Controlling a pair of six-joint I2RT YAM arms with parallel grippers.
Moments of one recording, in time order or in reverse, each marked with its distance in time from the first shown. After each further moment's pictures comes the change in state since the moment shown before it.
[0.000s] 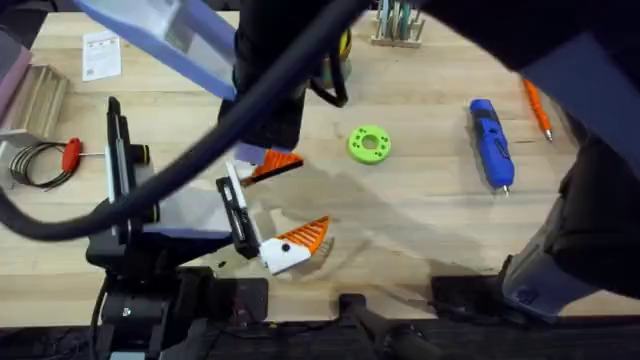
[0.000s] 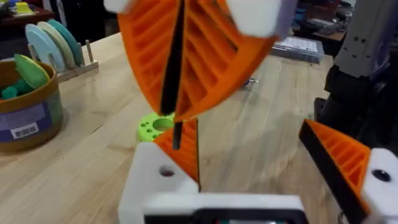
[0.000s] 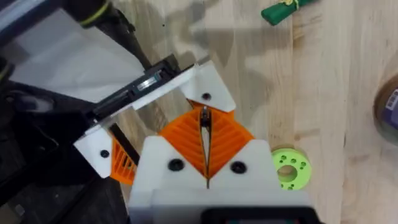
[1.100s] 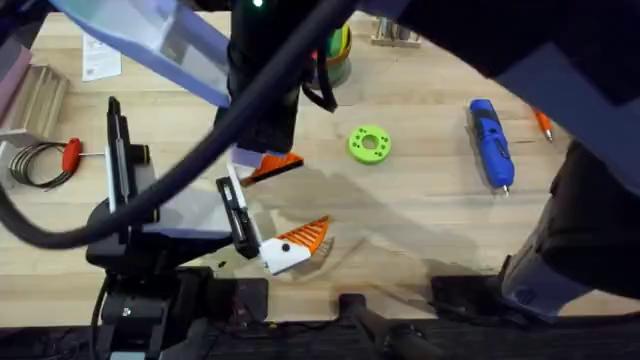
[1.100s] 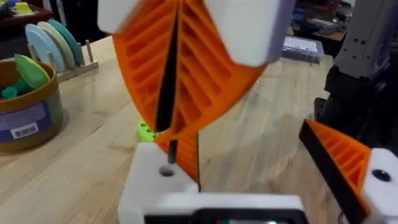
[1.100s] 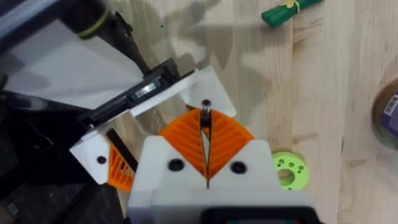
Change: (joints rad) left arm 0.000 0.000 0.000 0.000 0.000 0.000; right arm 0.014 0.022 0.002 0.008 0.016 -0.006
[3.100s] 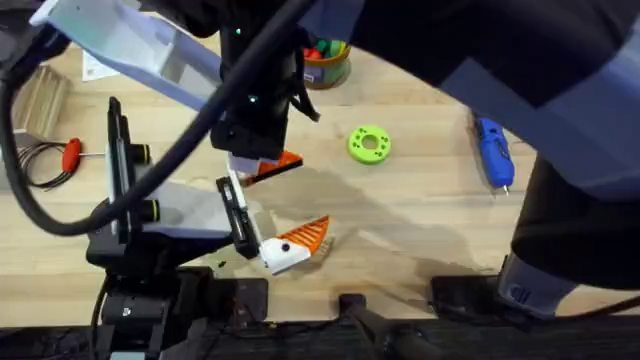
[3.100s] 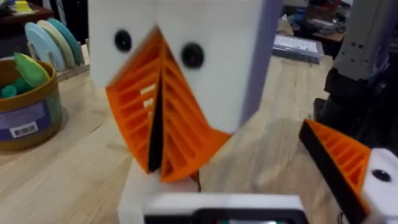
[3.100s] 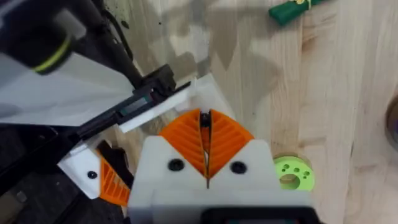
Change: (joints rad) left arm 0.000 0.000 0.000 0.000 0.000 -0.005; right arm 0.004 0.064 0.000 0.006 0.000 0.000
